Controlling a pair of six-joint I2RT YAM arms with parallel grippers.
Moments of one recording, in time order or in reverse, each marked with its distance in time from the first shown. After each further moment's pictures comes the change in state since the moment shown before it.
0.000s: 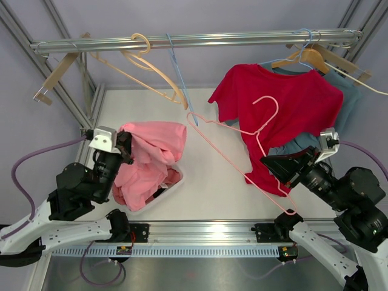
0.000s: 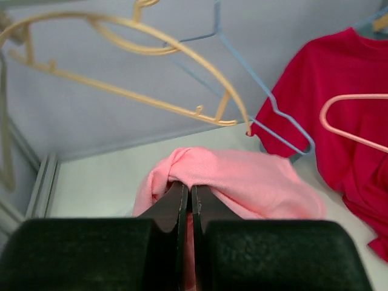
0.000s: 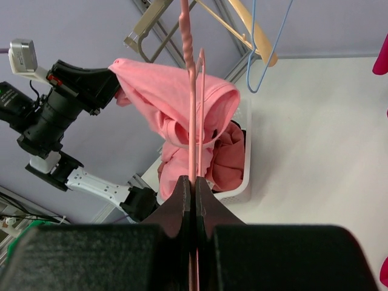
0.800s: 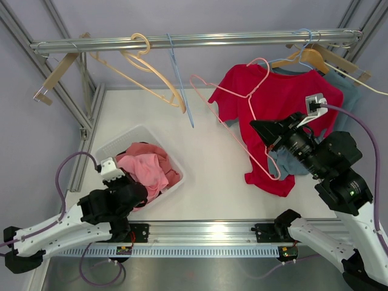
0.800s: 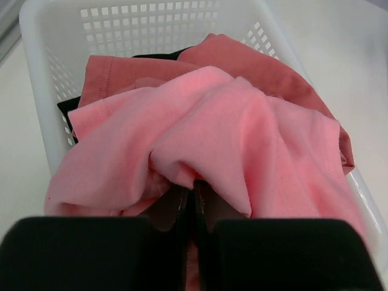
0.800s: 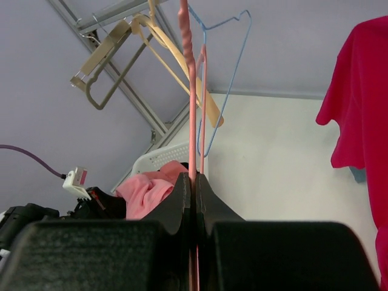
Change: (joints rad) left arm 0.053 -0.080 -0.431 -0.876 -0.300 -1.444; right arm 0.000 0.302 0.108 0.187 0.166 -0.115
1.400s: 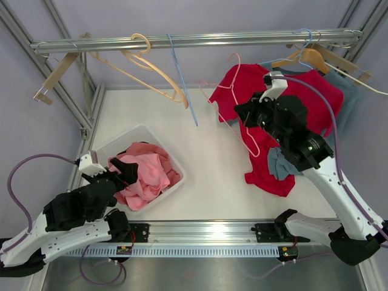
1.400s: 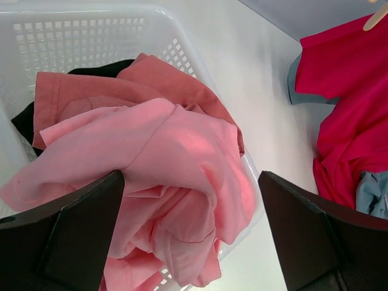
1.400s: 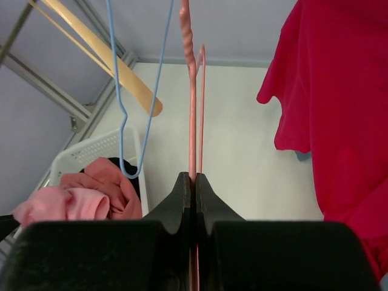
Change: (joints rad) left arm 0.004 -0.171 0.253 -0.024 0.193 0.142; right arm 0.000 0.308 0.096 -0.022 0.161 -0.101
